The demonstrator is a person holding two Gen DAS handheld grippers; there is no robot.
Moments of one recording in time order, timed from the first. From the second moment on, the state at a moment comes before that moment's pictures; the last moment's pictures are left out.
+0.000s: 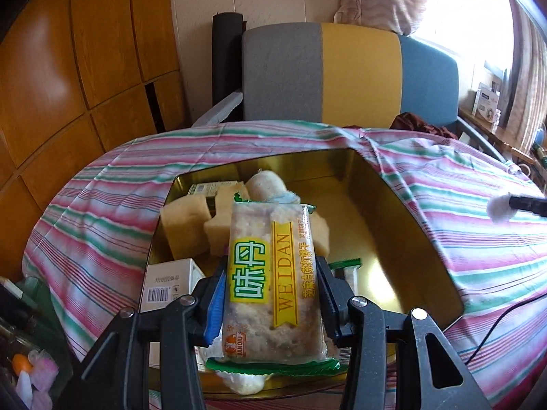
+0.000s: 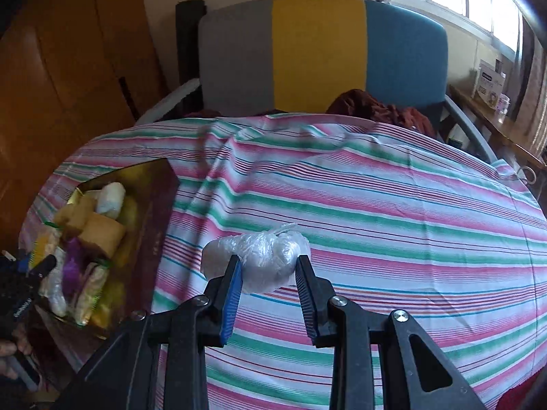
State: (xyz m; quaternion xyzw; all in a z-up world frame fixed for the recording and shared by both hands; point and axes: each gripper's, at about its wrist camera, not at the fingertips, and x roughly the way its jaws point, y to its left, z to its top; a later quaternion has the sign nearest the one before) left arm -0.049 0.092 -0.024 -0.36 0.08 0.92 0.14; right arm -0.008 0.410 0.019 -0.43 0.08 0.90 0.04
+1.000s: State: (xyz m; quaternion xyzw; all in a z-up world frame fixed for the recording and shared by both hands) left arm -0.061 0.059 -0.047 -0.37 0.05 0.92 0.12; right arm -0.113 0.236 -0.034 -0.50 0.08 0.85 -0.15
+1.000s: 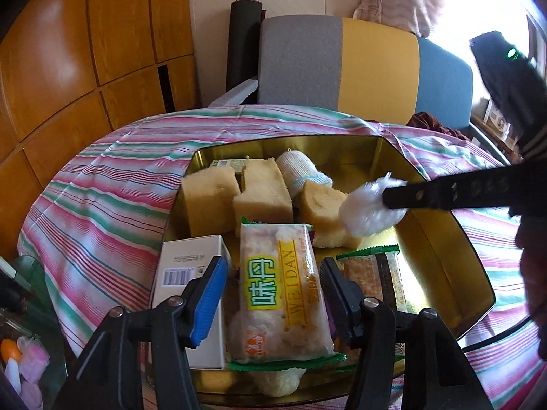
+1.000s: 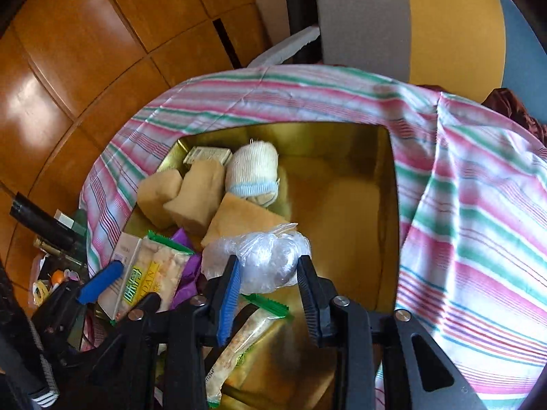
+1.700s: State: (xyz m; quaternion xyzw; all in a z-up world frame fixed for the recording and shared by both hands) left arm -0.035 0.048 -0.009 -0.33 0.03 0.94 0.10; right arm -0.074 0.239 -0.011 -0.45 0.04 0.89 -0.08
